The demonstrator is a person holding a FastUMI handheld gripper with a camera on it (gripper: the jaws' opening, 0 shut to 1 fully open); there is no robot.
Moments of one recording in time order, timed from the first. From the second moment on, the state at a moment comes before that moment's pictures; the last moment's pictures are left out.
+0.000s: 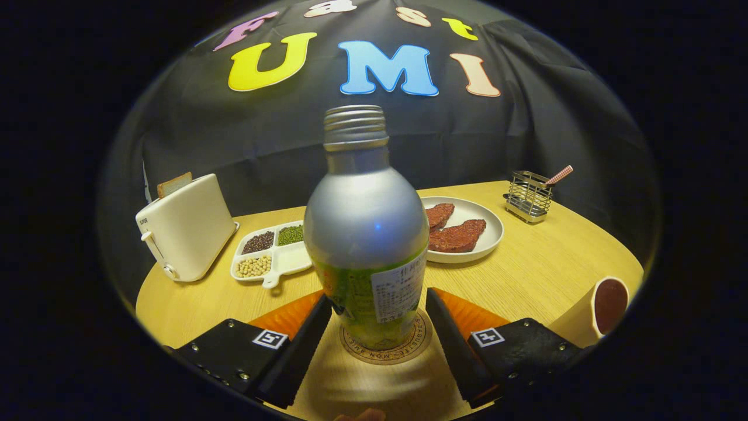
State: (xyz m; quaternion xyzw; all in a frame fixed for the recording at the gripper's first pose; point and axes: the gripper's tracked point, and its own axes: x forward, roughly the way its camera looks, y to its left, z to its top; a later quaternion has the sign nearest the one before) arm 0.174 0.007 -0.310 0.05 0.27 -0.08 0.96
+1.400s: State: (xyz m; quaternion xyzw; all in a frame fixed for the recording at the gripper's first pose) arm 0.037 -0.001 -0.026 0.06 0.05 0.01 1.00
